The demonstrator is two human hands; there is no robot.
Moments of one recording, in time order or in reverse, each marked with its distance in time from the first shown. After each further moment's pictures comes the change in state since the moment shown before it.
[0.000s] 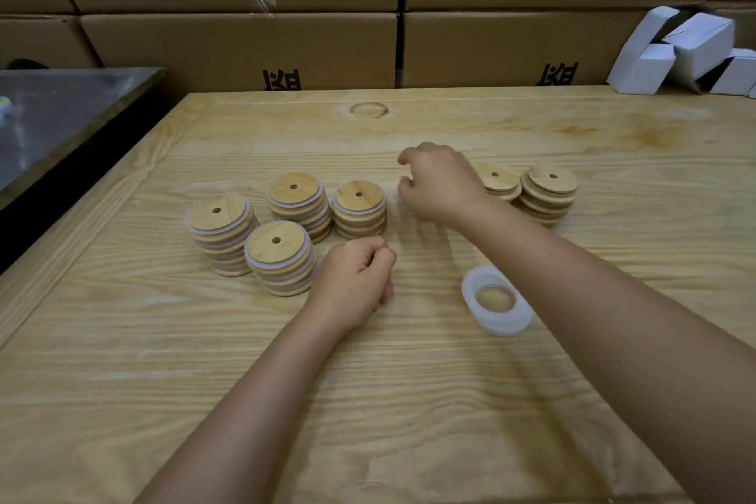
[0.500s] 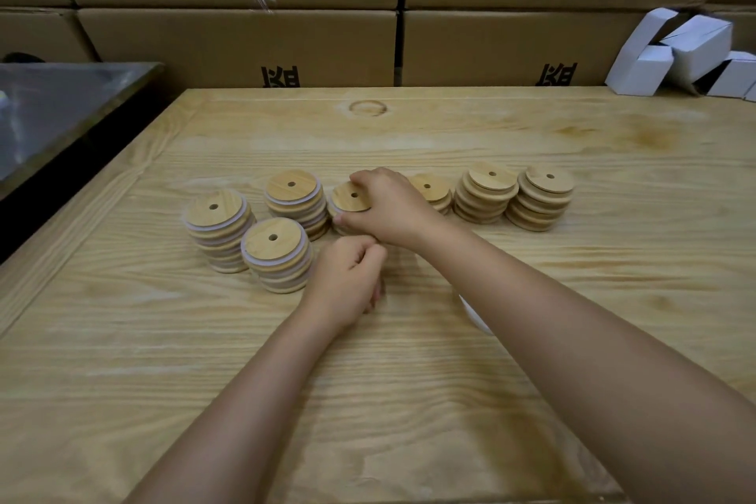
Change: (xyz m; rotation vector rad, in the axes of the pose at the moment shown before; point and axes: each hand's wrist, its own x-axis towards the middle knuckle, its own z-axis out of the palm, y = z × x) left_hand -0.002 0.002 -0.001 -0.057 0.036 -0.001; right_hand -0.007 -0.039 0.025 0.311 -0.155 -0.043
